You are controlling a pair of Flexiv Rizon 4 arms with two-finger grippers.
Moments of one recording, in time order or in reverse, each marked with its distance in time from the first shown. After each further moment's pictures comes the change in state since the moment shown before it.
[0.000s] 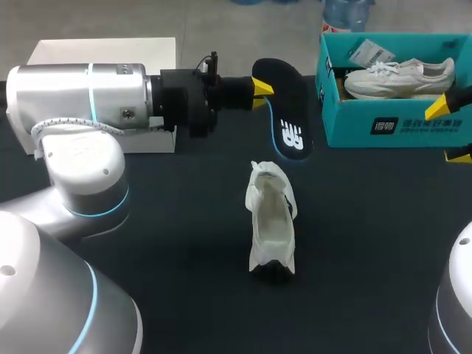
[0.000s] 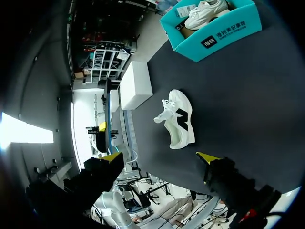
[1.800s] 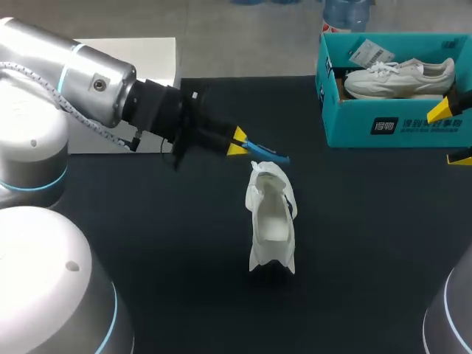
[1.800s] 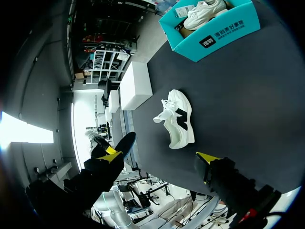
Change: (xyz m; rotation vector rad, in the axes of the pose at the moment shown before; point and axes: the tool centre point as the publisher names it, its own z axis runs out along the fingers) left arm 0.047 -0.109 -0.049 0.282 0.413 -0.689; right arm -0.001 -0.003 0.000 -0.005 0.003 -0.002
